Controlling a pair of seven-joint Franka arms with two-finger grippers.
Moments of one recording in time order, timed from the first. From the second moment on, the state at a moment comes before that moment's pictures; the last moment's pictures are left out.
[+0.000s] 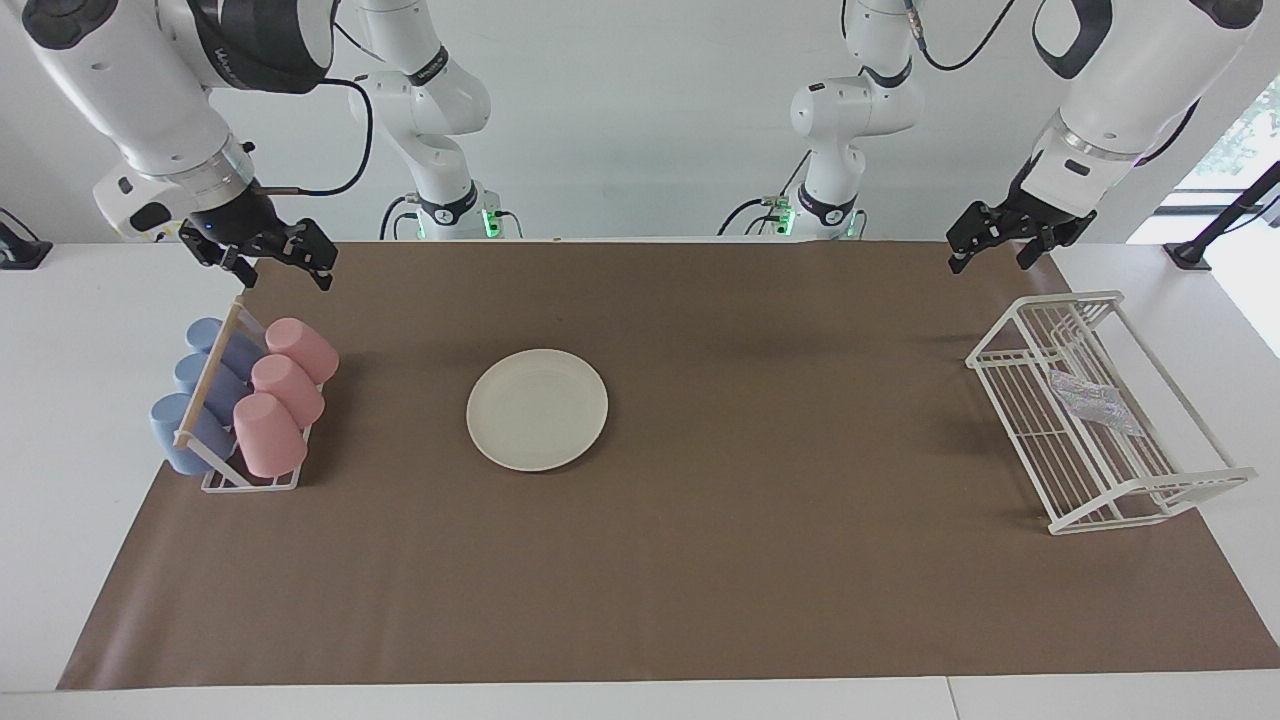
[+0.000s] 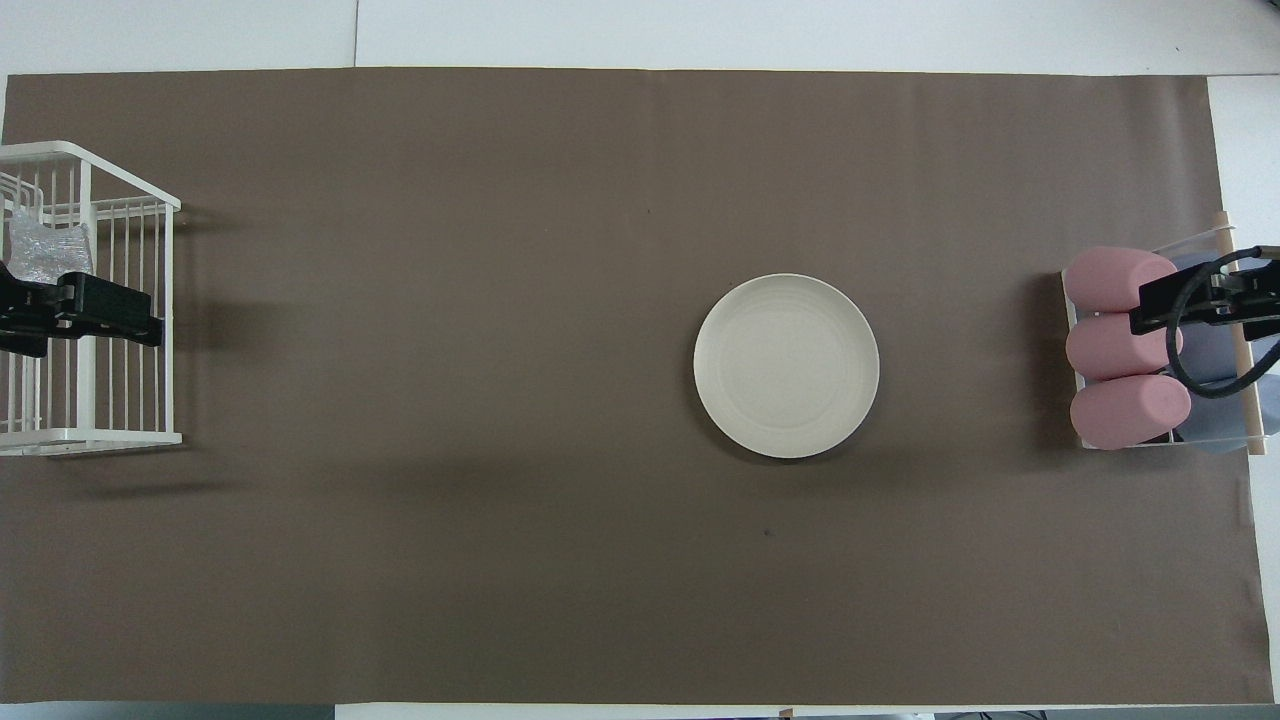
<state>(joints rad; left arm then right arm) 0.06 -0.04 -0.12 -1.63 -0.03 1.52 -0.06 -0.04 0.00 -0.04 -1.63 0.00 1.54 0.00</state>
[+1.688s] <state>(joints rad) -0.01 0.20 -0.13 -1.68 0.77 1.77 -0.17 -0.04 -0.01 0.14 -1.63 0.00 1.54 1.05</state>
